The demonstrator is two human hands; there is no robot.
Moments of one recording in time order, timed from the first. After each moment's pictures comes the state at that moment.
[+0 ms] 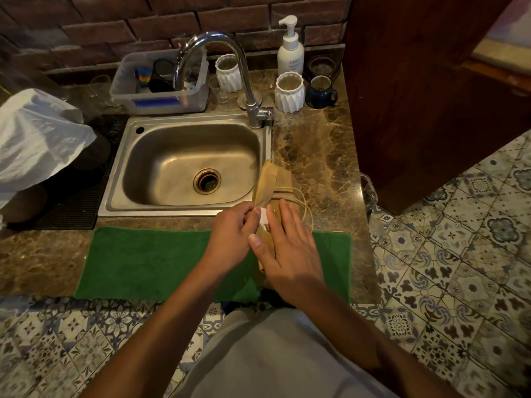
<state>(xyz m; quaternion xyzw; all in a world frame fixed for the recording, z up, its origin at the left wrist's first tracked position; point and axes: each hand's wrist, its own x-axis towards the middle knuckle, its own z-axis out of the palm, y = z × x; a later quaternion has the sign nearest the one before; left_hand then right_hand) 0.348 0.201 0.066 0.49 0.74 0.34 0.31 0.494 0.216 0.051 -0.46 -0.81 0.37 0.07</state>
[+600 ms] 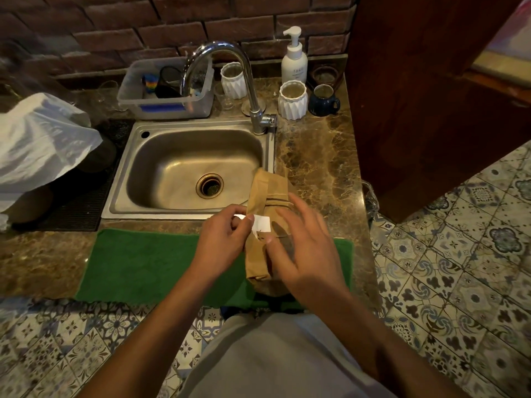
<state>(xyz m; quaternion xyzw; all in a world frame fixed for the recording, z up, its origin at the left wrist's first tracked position) 0.335 0.191 0.074 0.45 0.79 0.33 0.27 0.512 0.226 0.095 -0.44 -0.80 0.37 0.20</state>
